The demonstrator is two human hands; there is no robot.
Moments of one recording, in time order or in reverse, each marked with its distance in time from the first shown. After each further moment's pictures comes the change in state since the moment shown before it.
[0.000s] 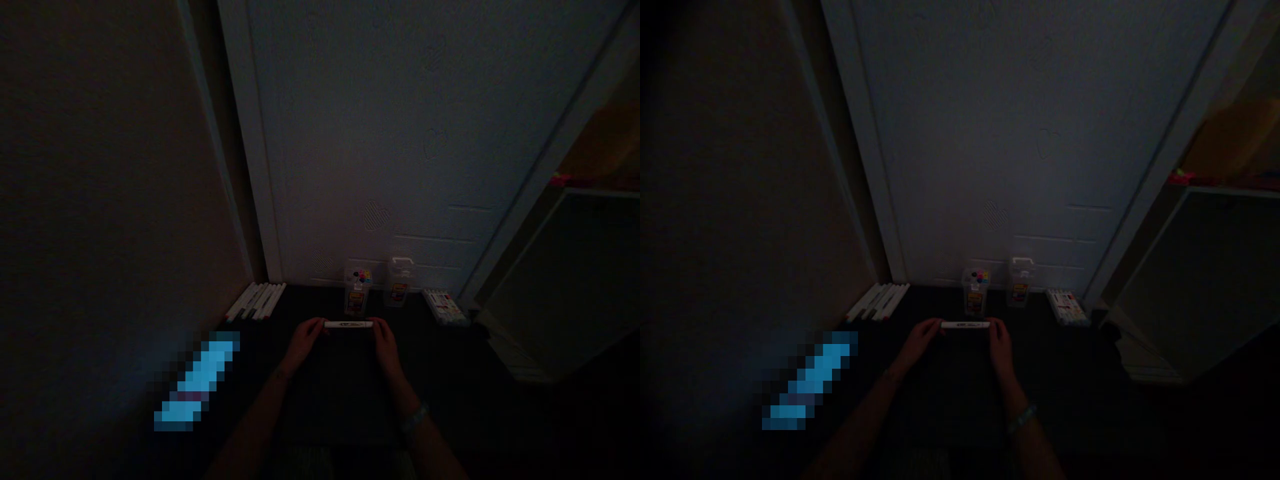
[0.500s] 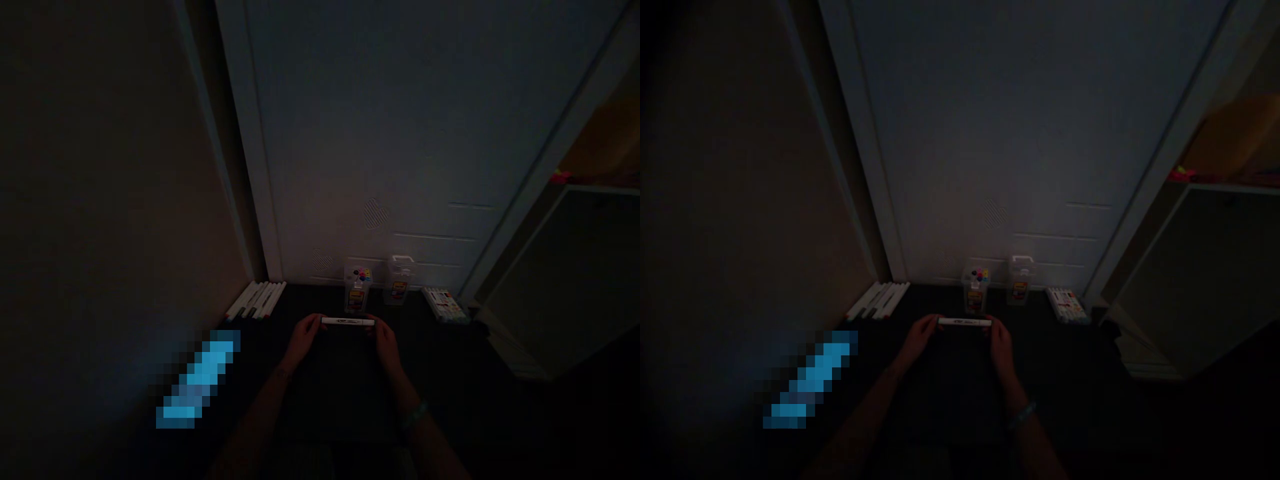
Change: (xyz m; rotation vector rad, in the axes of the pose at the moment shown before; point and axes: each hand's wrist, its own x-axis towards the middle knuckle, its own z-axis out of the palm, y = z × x) left_hand 0.002 -0.006 0.000 0.008 0.073 -0.015; right_hand 0.002 0.004 0.001 0.063 -0.031 0.066
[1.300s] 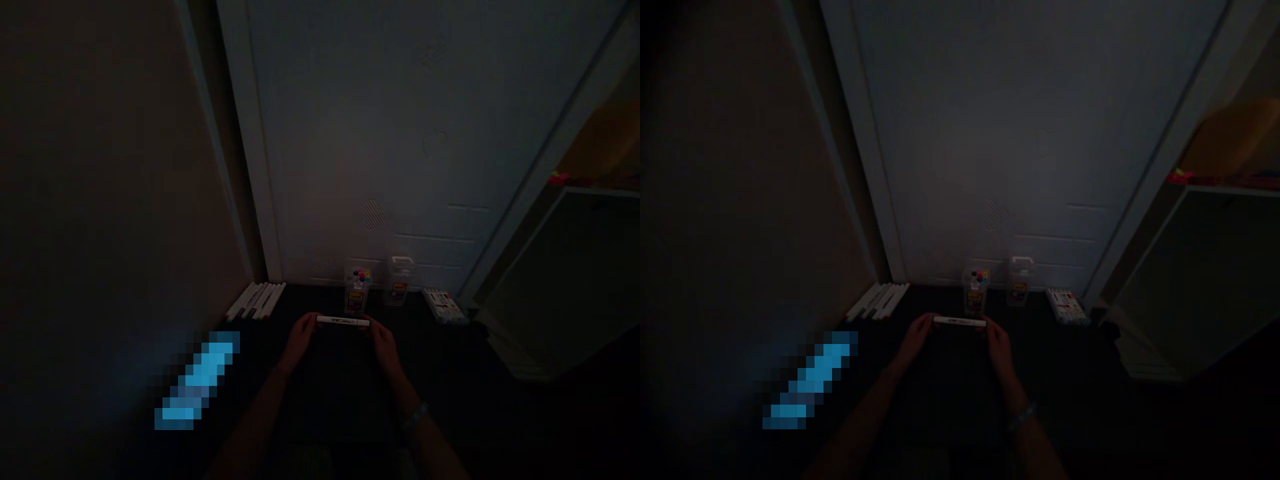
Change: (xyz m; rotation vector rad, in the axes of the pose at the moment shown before) left_hand 0.004 -0.007 -0.004 -0.090 0.047 0.000; right_hand -0.002 -0.009 0.002 -0.003 -0.083 -0.002
